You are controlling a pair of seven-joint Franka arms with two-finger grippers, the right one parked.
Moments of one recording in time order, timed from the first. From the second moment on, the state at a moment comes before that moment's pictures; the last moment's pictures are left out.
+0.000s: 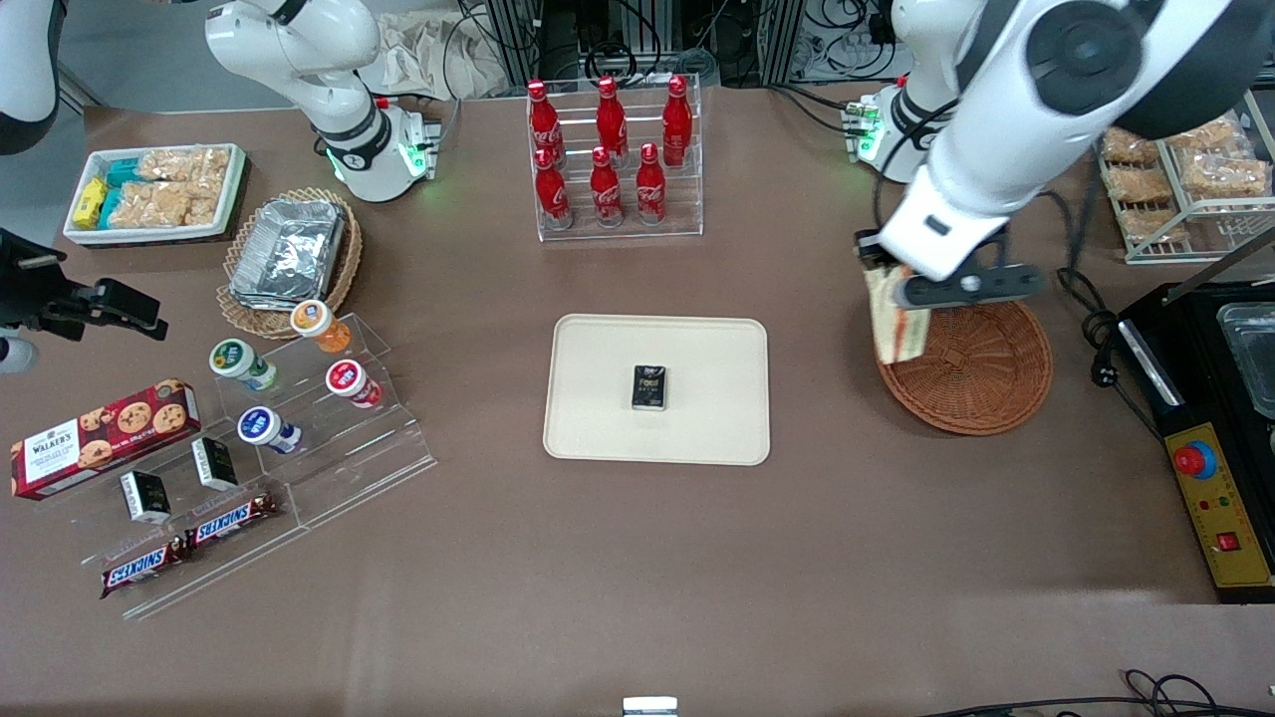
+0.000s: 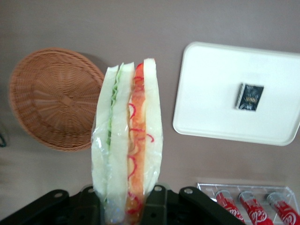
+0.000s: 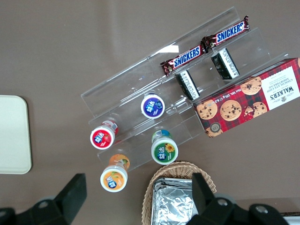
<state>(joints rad) -0.12 0.08 -0.36 -1.62 -0.02 1.54 -0.51</state>
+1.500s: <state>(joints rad) -0.32 0.64 -0.38 -1.62 0.24 2.09 -0.64</state>
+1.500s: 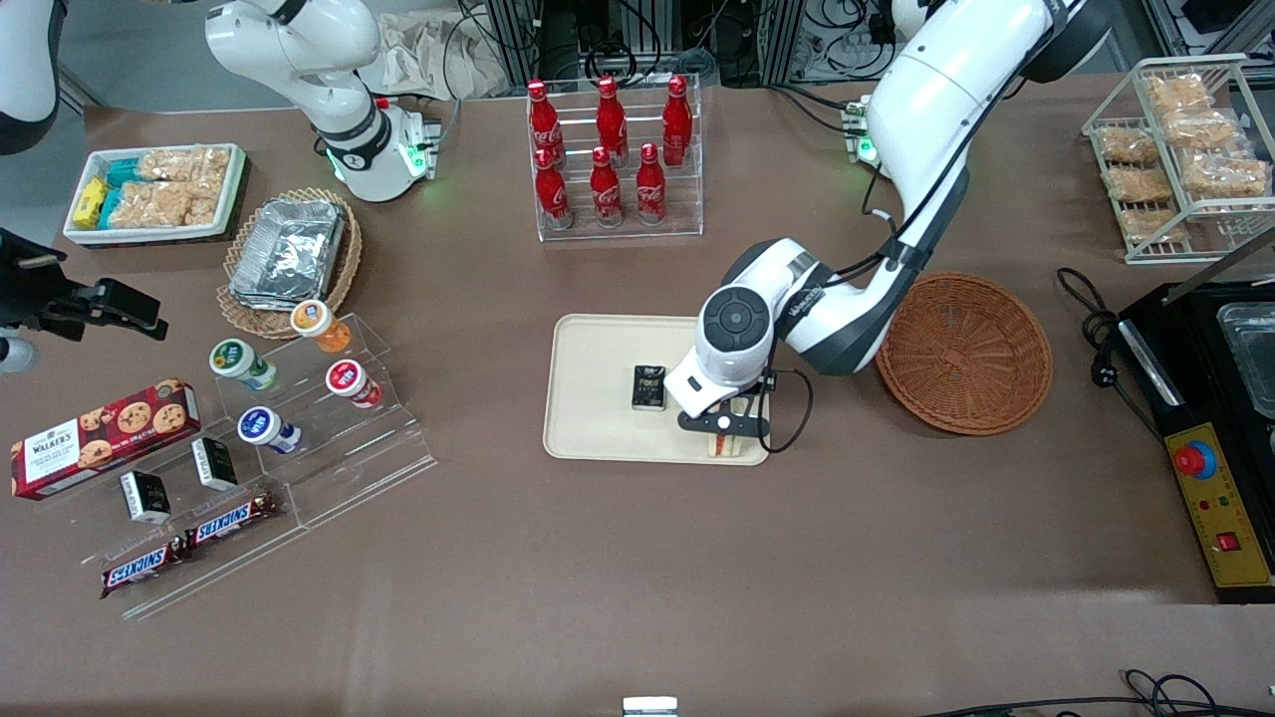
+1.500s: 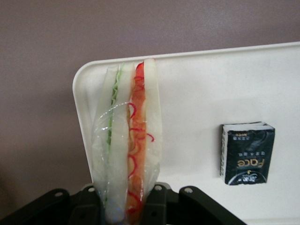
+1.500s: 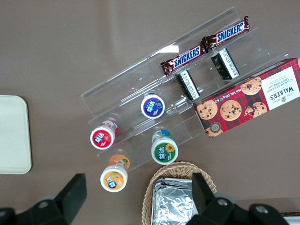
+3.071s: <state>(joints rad) -0.26 0.56 -0.38 -1.56 0.26 2.01 -0.68</state>
